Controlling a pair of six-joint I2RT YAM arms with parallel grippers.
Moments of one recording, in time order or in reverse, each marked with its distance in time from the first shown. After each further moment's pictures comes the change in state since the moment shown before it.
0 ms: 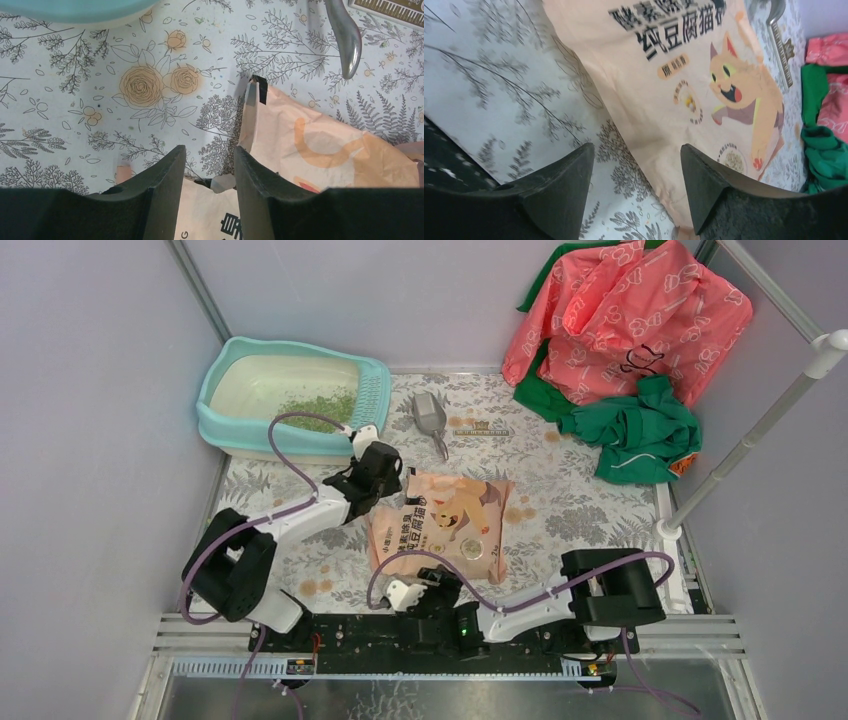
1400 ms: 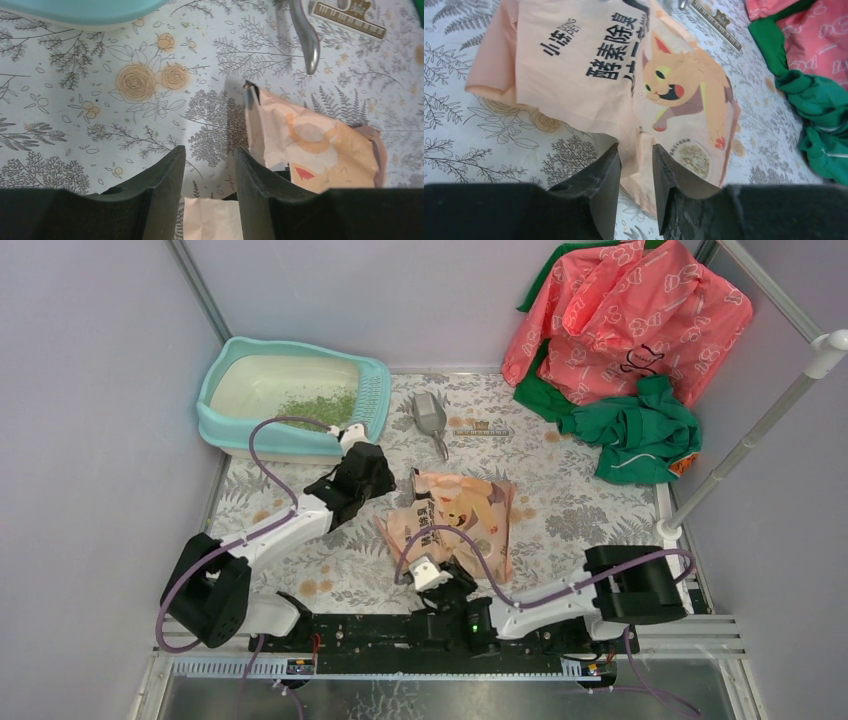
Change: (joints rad) left arm 0.027 -0.150 -0.057 -0.008 0.075 -0.006; right arm -0.018 -0.061 -0.016 0.004 0.274 0.236
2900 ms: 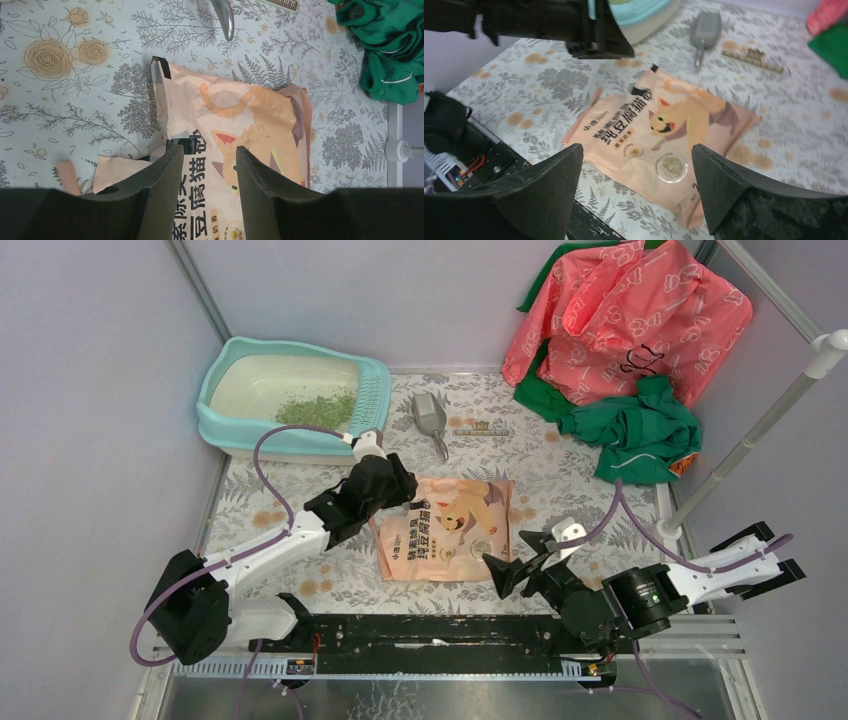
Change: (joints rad) left arm -0.158 -0.117 -0.026 0.037 0.041 -0.094; right arm 0.258 -1.023 -0.025 -0.520 0.024 0.219
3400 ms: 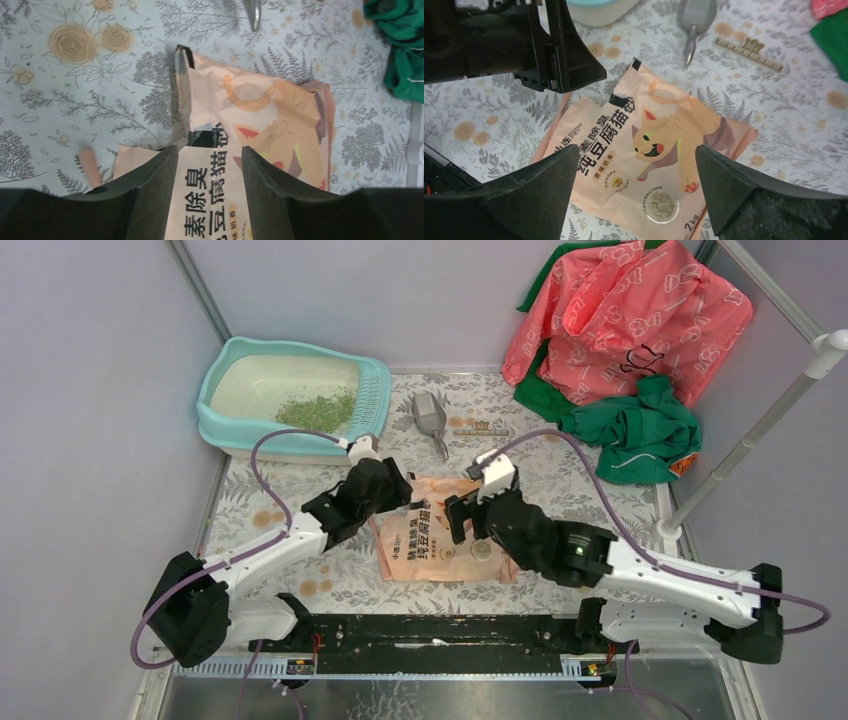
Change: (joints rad) left arm 0.021 -0.012 -0.027 -0.036 0.002 0.001; right arm -0.635 0.358 0.204 0.229 -0.587 -0.308
